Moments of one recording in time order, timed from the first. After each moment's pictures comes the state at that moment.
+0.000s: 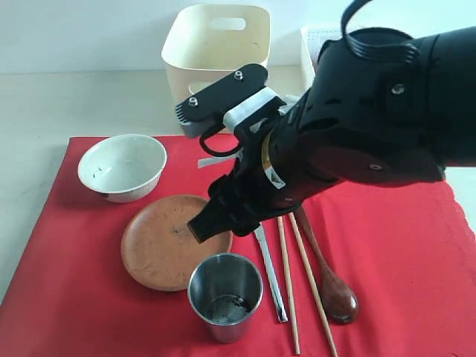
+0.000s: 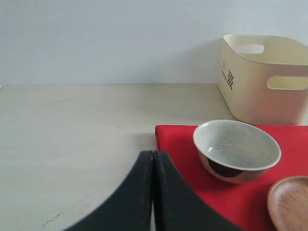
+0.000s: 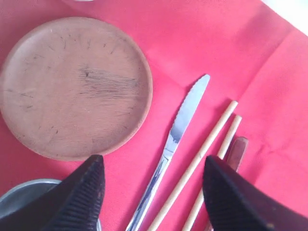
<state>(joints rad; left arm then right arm) -0.07 0.00 0.00 -0.01 0.24 0.01 0.98 1.58 -0.98 -0.44 0.65 0.63</state>
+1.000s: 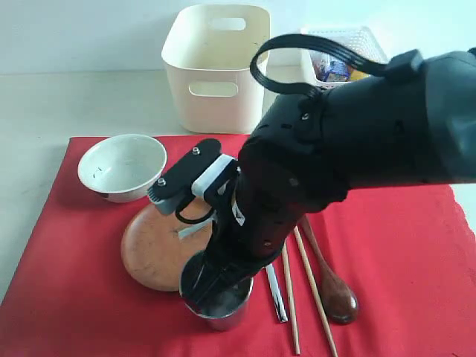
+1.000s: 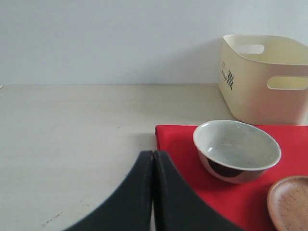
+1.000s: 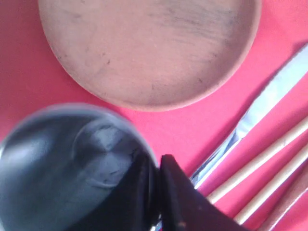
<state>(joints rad) -0.07 0.00 0.00 -0.01 0.24 0.01 0.98 1.73 -1.01 -0.11 0.67 0.17</state>
